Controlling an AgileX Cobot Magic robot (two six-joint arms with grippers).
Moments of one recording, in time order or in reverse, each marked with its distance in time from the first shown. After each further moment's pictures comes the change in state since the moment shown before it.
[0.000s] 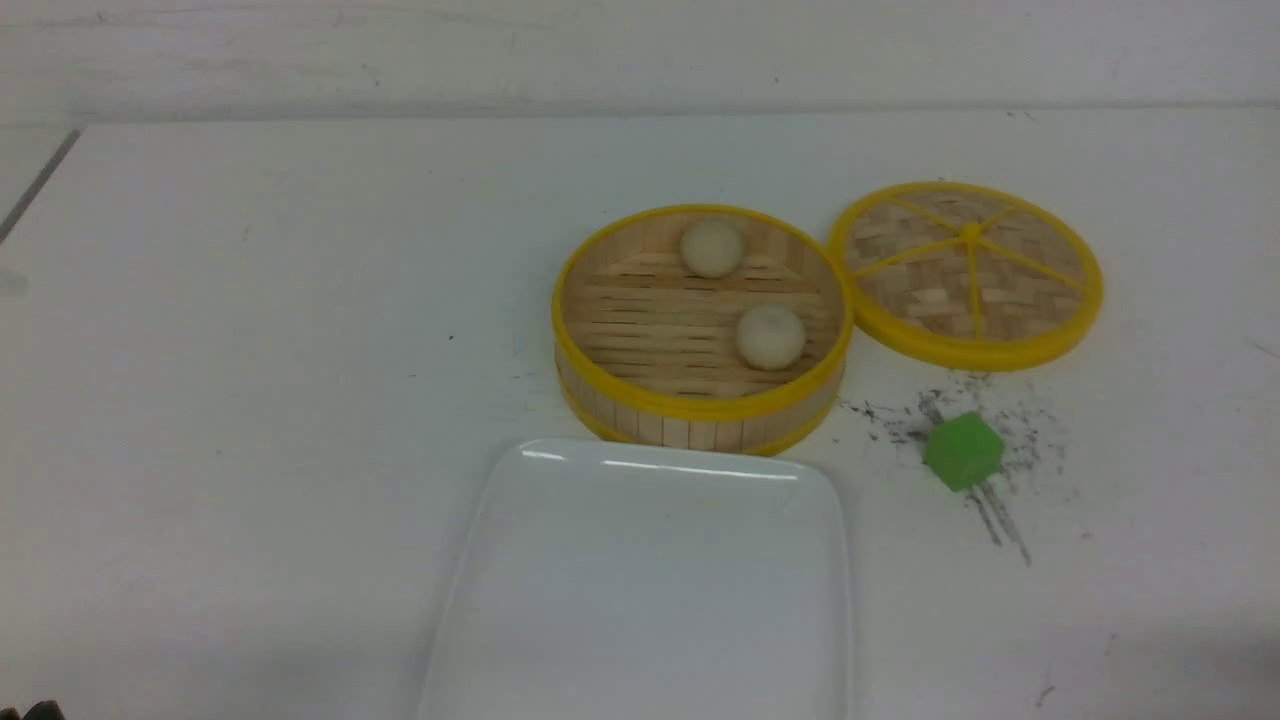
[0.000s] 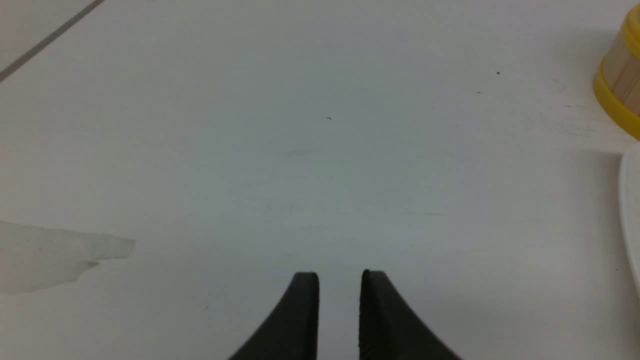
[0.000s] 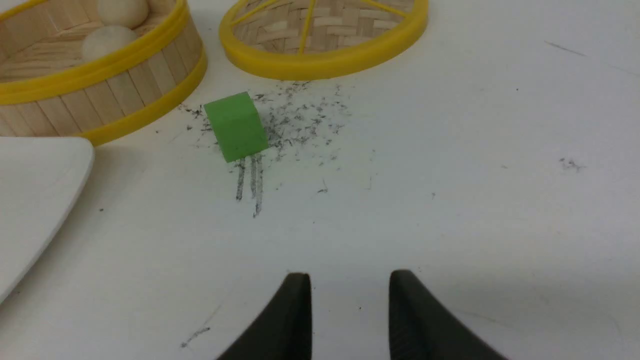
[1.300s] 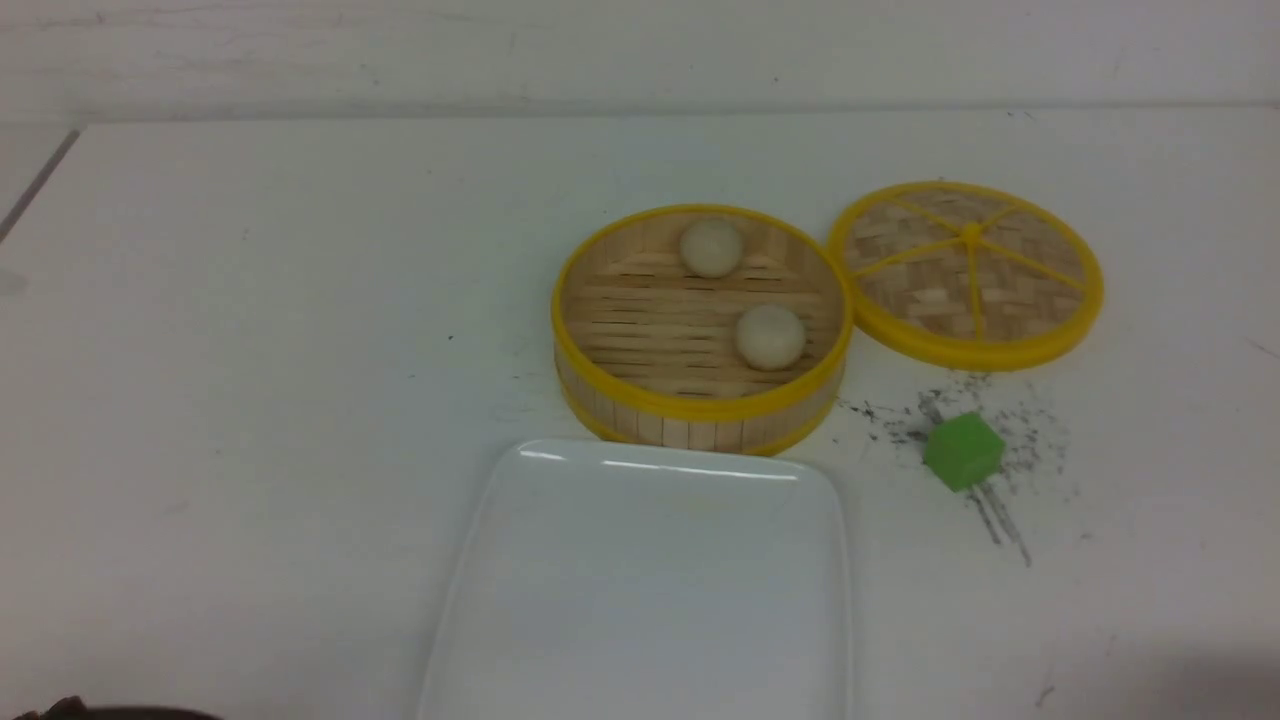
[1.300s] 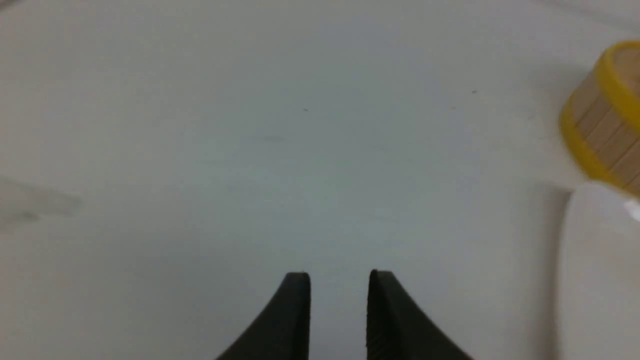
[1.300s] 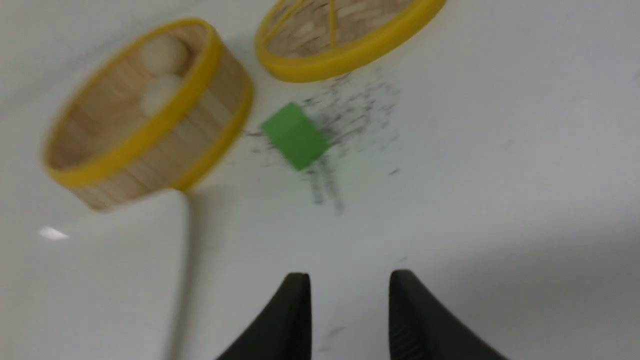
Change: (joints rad) right arm -0.001 0.000 0.001 0.309 0.005 0.223; left arm 0.000 0.000 -0.001 -0.174 -0.003 -0.167
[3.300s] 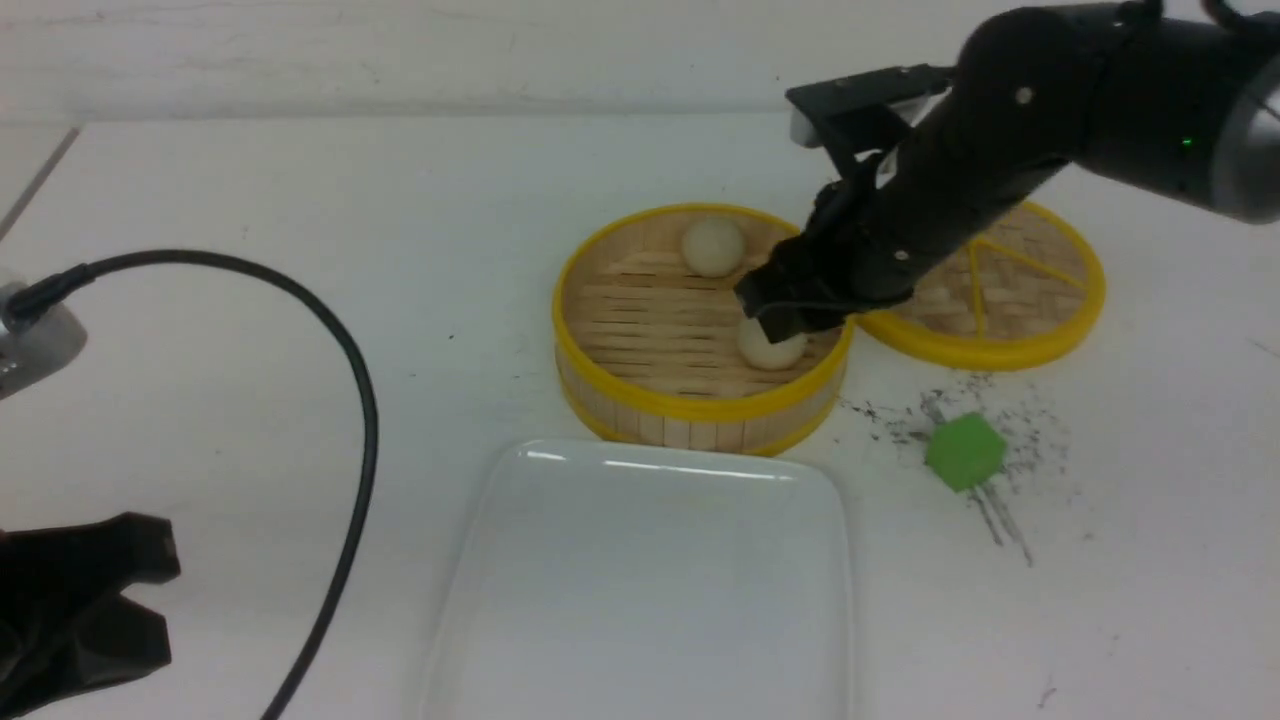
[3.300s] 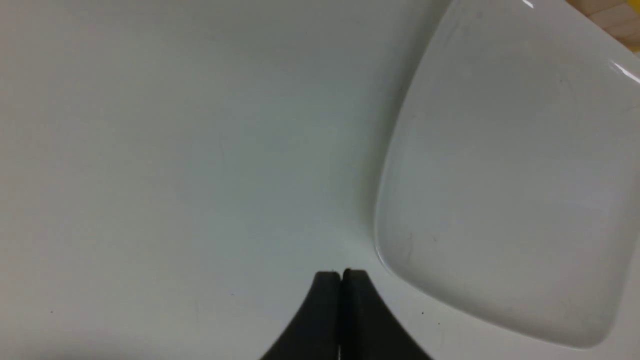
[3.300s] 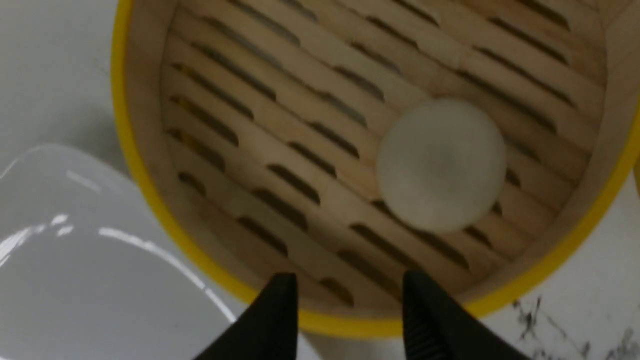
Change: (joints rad) right arm 0.365 1.934 -1.616 -0.164 0.343 -0.411; left arm -0.020 0.830 -0.776 -0.252 0.695 0.161
